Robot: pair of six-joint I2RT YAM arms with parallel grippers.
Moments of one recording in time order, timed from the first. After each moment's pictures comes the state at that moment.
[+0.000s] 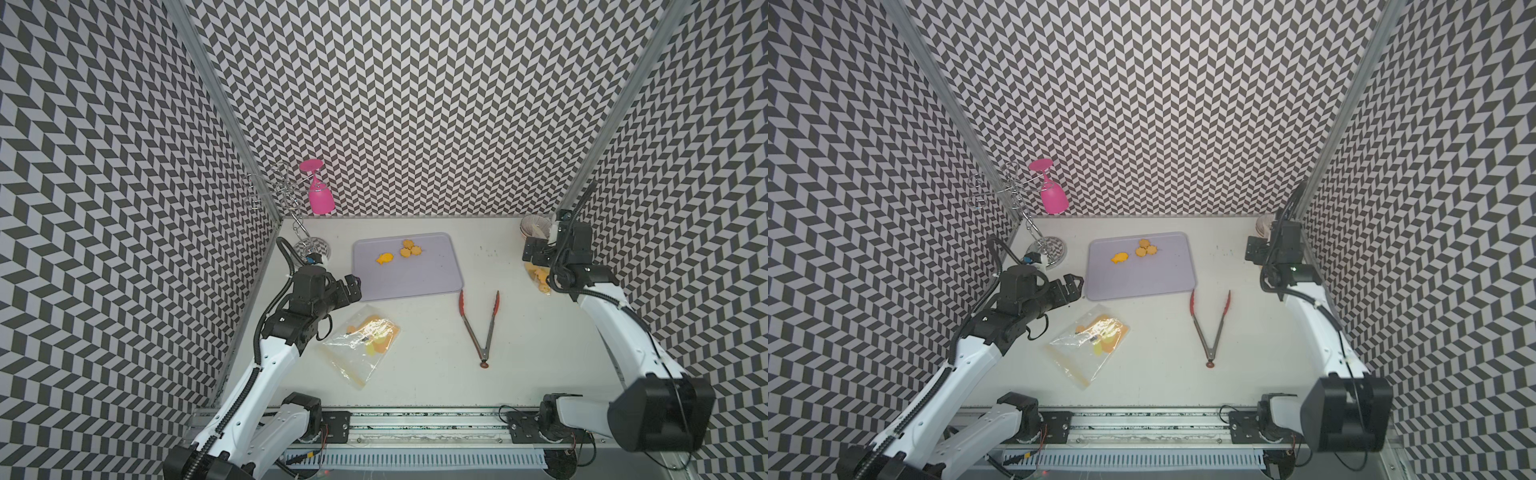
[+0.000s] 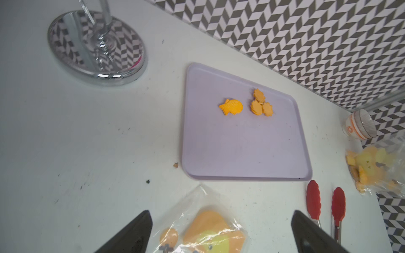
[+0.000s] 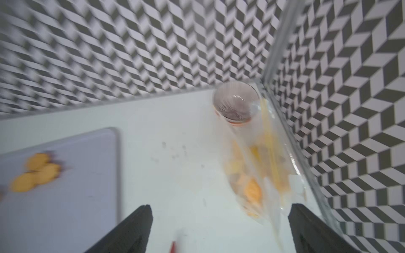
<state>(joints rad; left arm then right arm) -0.24 0.91 0.77 -0.51 0.02 -0.57 0.09 1.20 1.07 -0.37 0.17 0.14</state>
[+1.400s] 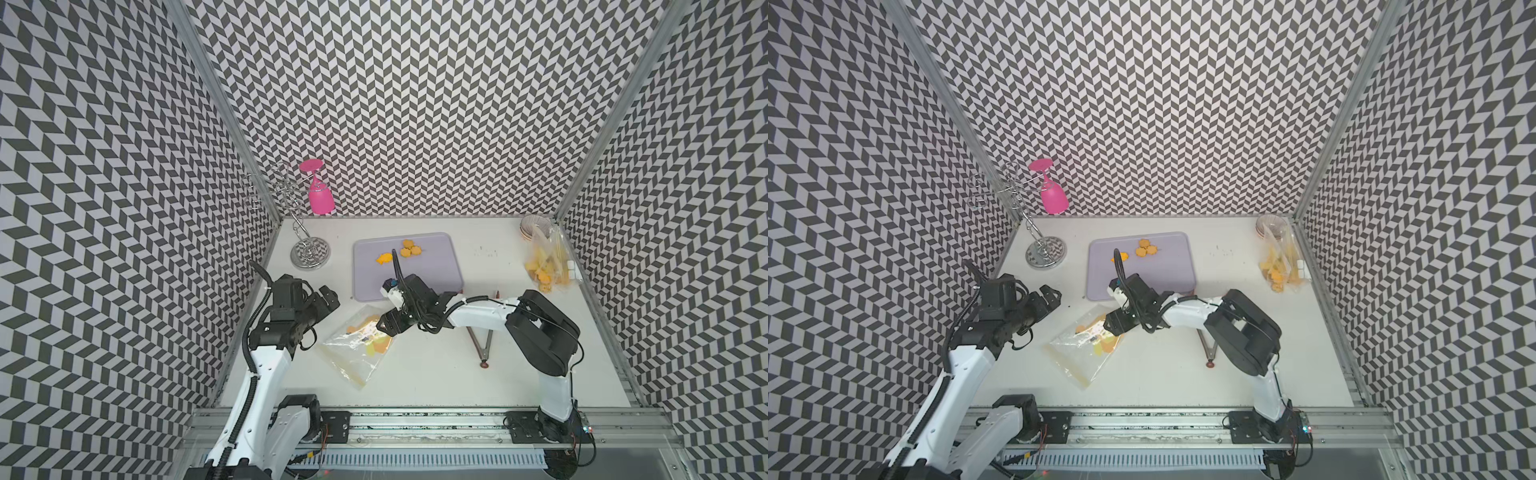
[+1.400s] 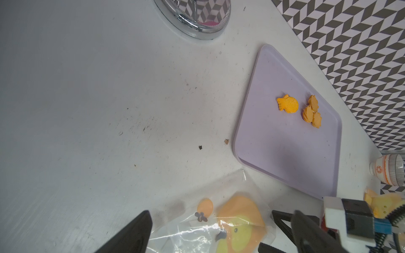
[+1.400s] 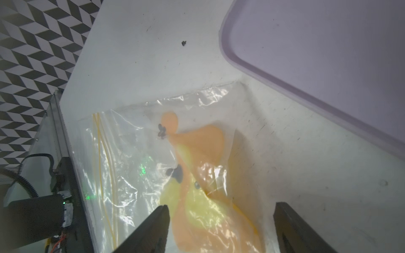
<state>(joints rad) 0.03 0.89 0.71 -0.63 0.14 -0.64 0.89 1.99 1.23 -0.10 -0.33 0.33</state>
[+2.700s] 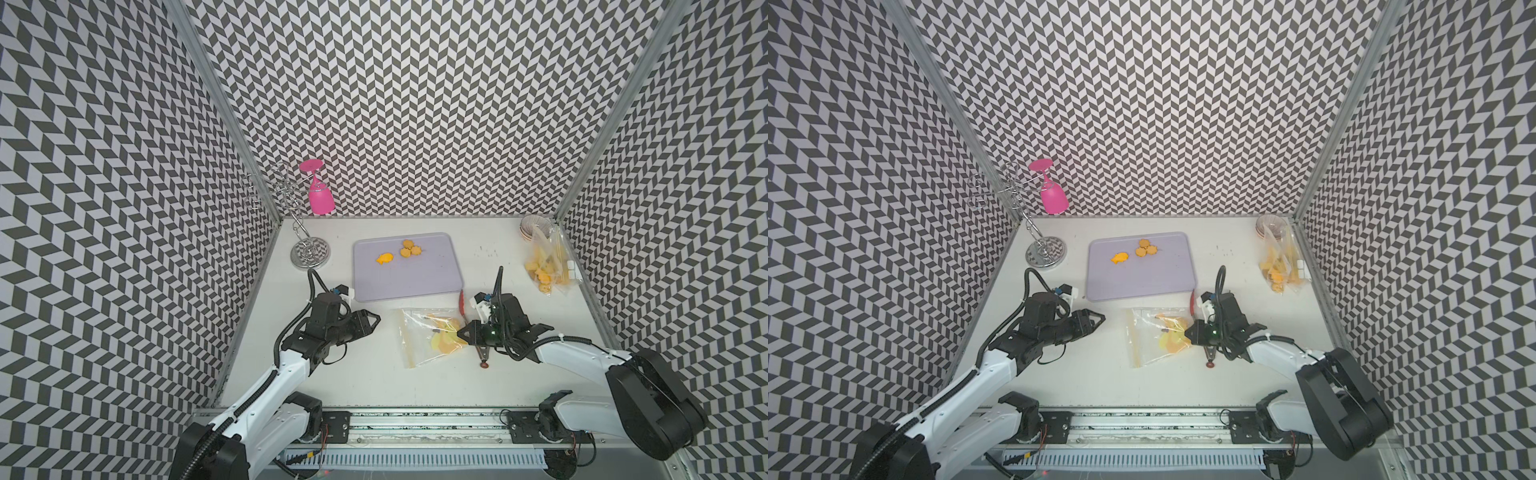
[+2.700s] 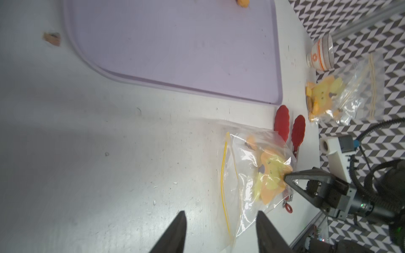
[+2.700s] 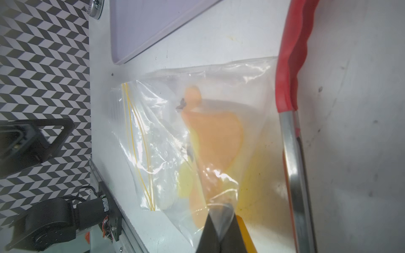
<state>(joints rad) -0.35 0.95 0.44 -0.21 0.41 -0.70 0.44 1.29 0.43 -0.03 -0.49 0.58</state>
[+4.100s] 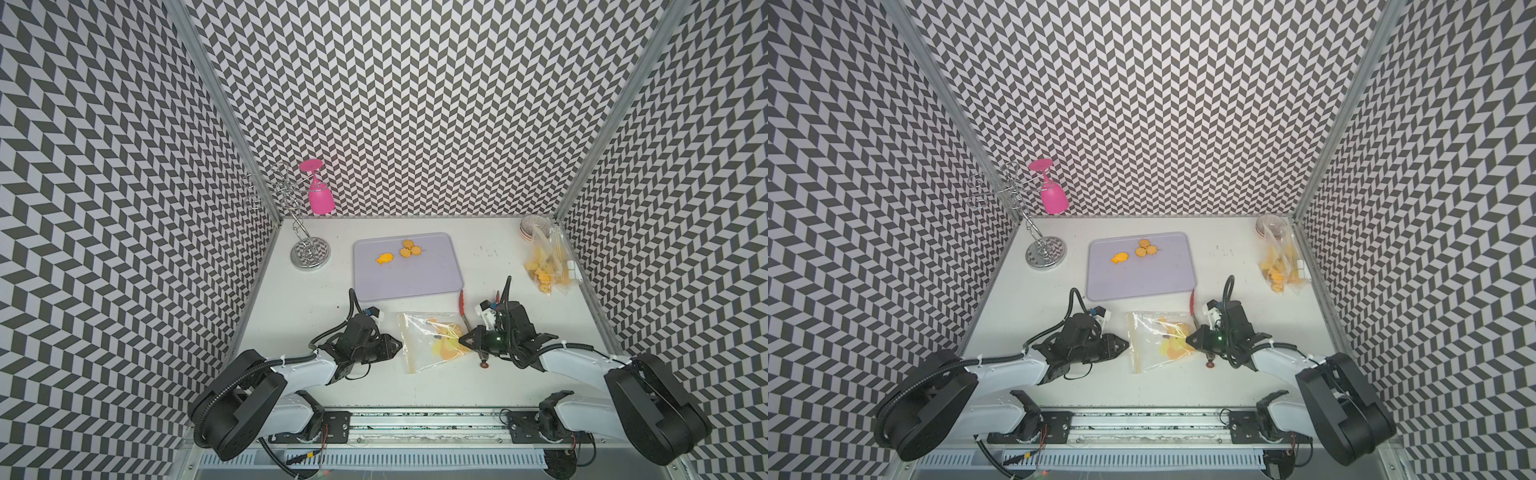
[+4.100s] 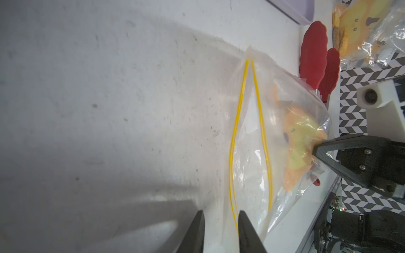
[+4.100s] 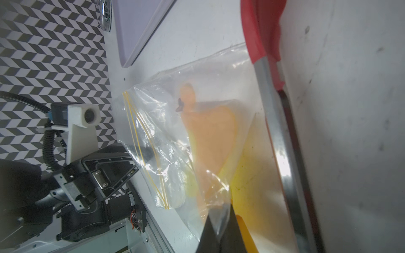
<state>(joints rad) -0.66 1.29 0.27 0.28 0.33 -0.85 0.41 1.26 0.32 0.09 -0.59 0.73</state>
